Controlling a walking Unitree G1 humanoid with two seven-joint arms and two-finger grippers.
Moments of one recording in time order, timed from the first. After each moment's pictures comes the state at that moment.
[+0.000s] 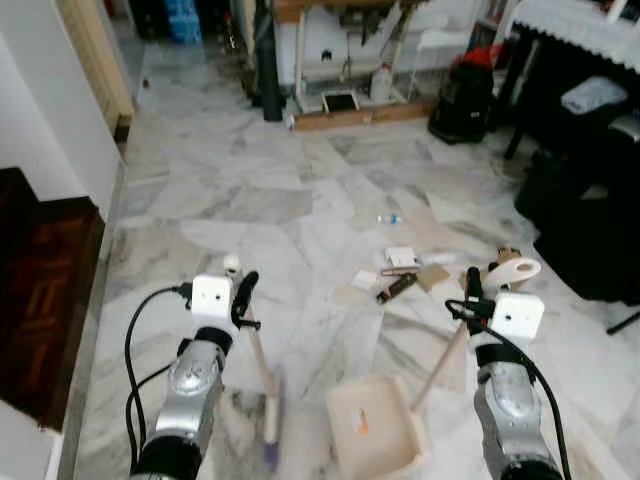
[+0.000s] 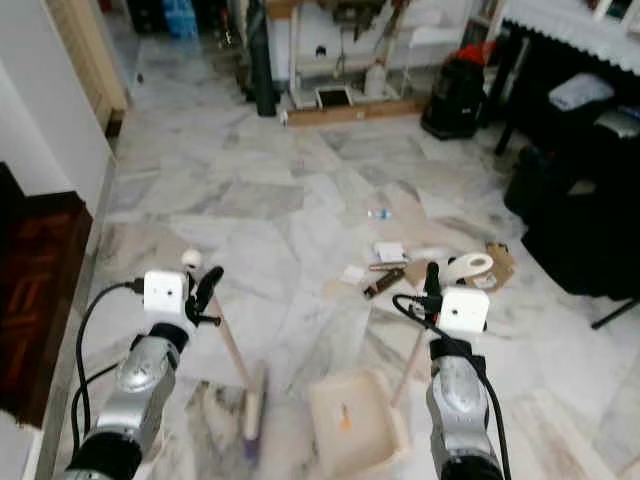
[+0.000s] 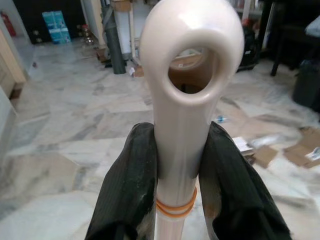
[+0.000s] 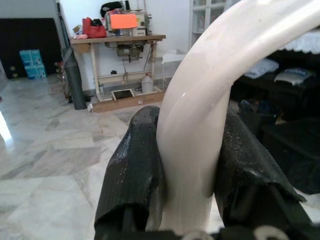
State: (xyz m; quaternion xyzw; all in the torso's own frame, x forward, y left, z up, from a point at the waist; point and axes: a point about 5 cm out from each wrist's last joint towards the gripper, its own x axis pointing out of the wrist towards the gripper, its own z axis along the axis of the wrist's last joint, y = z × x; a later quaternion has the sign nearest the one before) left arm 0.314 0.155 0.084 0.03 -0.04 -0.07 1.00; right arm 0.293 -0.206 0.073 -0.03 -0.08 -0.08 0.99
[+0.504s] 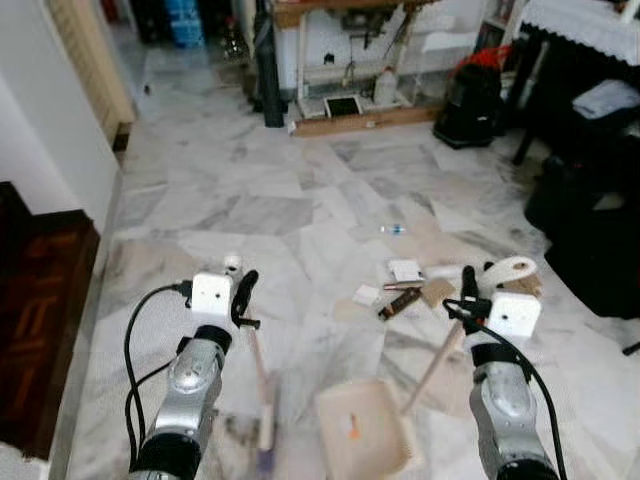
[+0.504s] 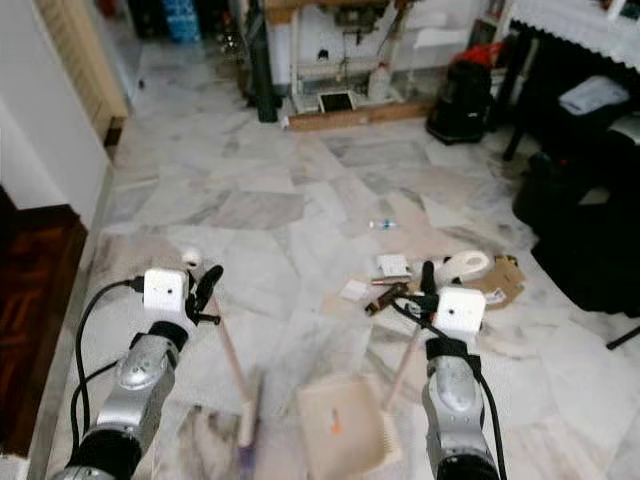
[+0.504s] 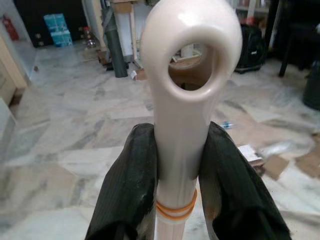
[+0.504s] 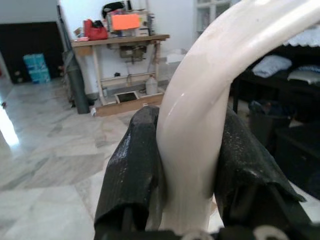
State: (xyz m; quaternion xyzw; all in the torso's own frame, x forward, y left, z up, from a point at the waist) left arm 0.316 0.155 0.084 0.03 -0.04 -0.07 1.00; right arm 0.293 -0.204 0.072 -0.02 -0.08 -0.08 0.99
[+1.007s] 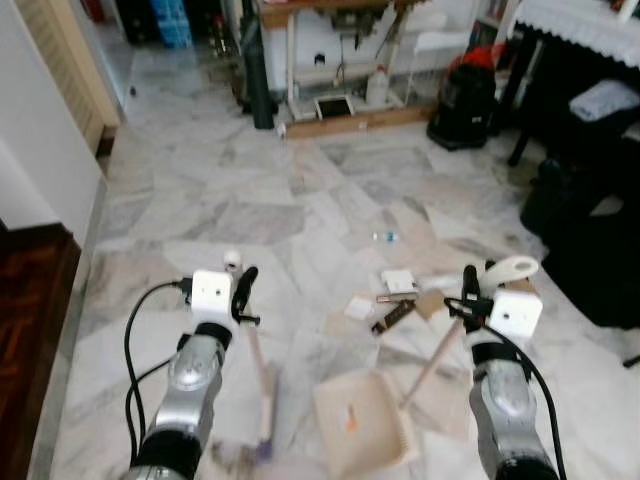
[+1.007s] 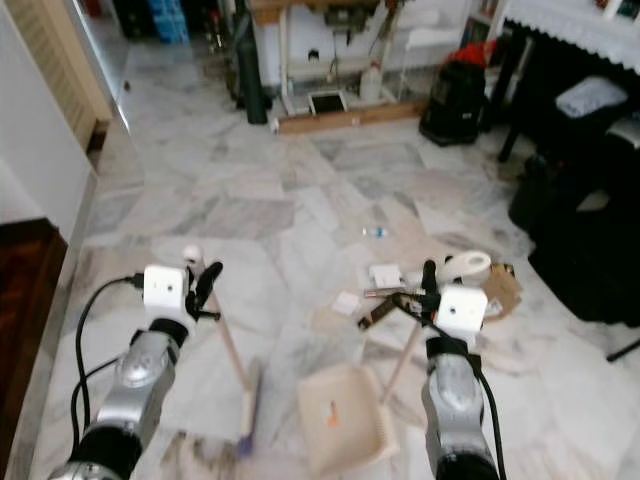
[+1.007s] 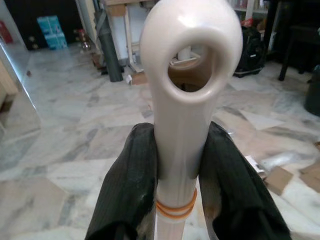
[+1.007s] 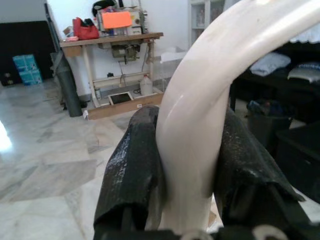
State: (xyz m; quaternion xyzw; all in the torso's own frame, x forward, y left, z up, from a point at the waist) left arm 0.318 0.155 0.087 0.03 -0.04 -0.06 1.00; right arm 0.295 -0.203 0.073 -0.02 -0.08 -0.08 0.99
